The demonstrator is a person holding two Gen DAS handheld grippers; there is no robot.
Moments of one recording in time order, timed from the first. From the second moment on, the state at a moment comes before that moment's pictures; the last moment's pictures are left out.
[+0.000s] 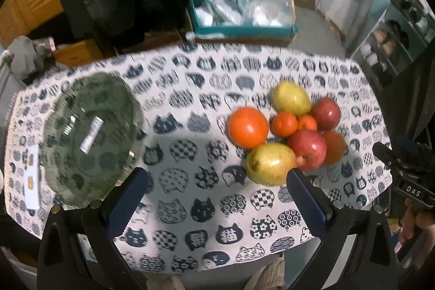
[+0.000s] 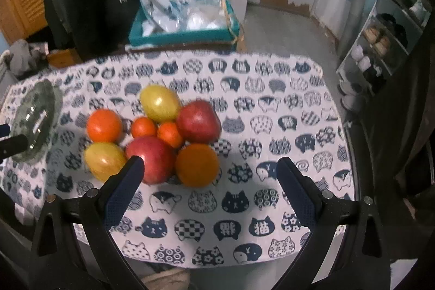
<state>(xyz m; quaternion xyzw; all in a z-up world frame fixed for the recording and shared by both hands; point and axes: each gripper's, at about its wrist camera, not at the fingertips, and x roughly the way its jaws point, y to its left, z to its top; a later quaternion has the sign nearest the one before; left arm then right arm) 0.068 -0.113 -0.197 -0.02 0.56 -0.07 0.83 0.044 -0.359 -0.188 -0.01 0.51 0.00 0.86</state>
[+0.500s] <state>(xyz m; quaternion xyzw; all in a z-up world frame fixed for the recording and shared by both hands) 0.078 -0.169 -0.269 0.00 0.61 -0.08 0.78 0.054 -0.369 -0.251 -0.01 0.57 0.01 0.82</state>
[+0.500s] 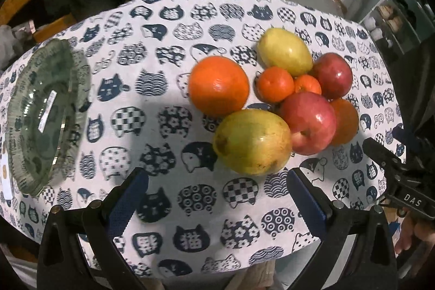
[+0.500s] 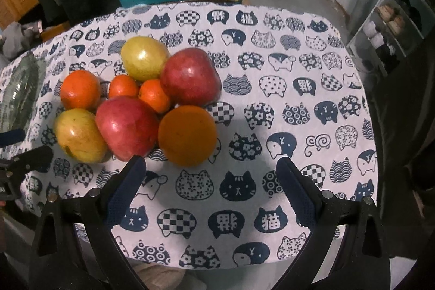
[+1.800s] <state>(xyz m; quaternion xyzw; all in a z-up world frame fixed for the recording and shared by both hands) 0.089 -0.183 -0.310 0.01 0.64 -0.13 0.76 0.098 -0.370 -0.299 0.04 0.61 0.10 0.79</state>
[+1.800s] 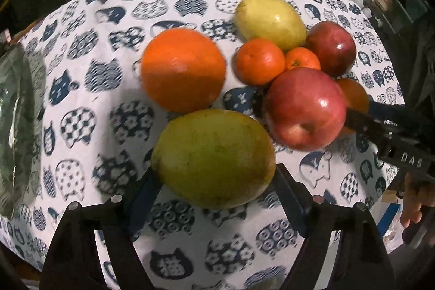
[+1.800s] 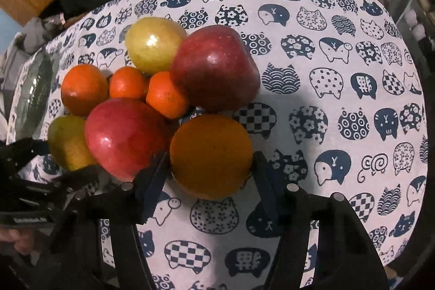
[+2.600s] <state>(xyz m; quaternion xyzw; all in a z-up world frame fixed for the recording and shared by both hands) 0.084 -0.156 -0.297 -0.02 0.63 -0.12 0.77 0.090 -0.360 -0.299 0.01 0.59 0.09 0.80</state>
